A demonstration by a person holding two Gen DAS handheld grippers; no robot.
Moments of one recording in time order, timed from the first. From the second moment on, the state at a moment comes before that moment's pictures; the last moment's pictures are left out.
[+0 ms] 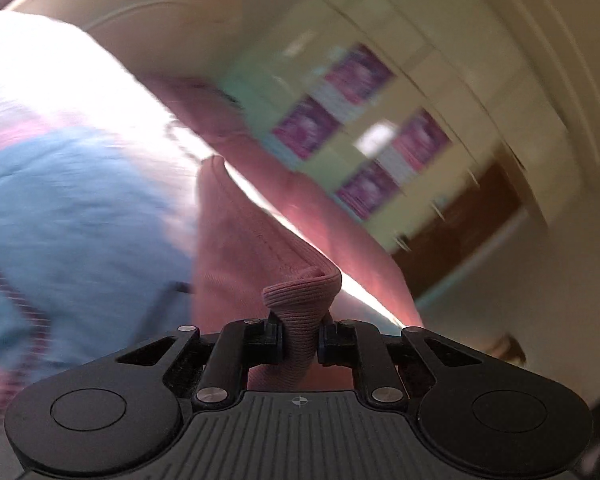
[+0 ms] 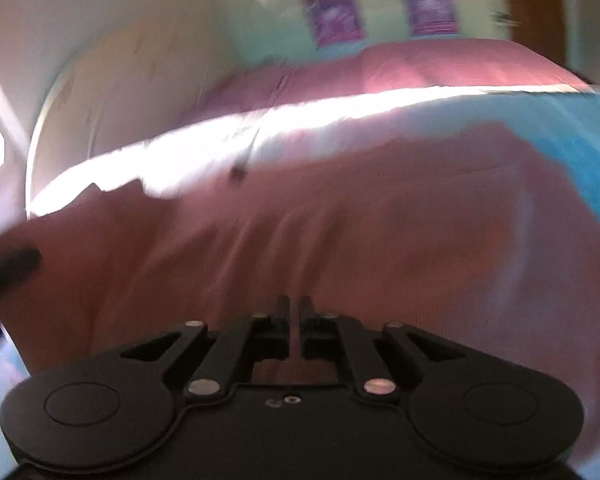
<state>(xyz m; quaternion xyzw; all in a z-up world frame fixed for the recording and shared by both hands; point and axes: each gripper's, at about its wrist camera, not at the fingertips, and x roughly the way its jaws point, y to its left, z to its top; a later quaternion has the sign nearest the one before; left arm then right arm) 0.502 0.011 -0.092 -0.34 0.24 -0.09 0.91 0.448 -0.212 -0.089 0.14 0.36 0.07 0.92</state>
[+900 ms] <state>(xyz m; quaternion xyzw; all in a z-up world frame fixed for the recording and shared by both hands) 0.566 -0.118 -0.020 -0.14 0.34 -0.07 0.93 0.428 -0.403 -0.073 0.24 0.35 0.15 0.89</state>
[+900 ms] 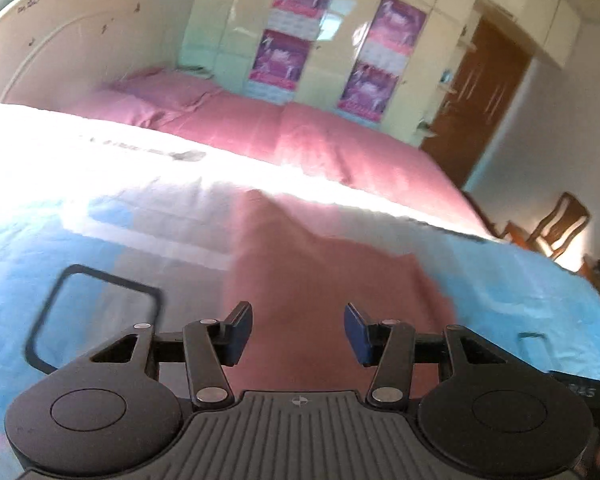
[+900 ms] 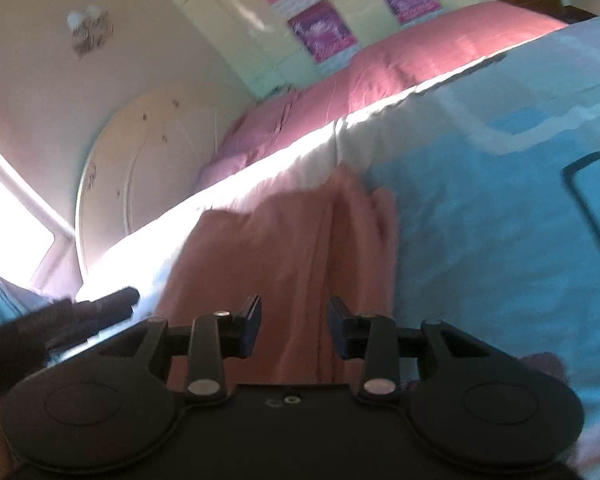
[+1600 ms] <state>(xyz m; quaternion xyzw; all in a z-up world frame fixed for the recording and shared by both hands) 0.583 -0.108 -0.120 -0.14 0.41 -0.11 0.89 0.469 -0.364 -0.095 0.16 0.41 0.15 0.88</state>
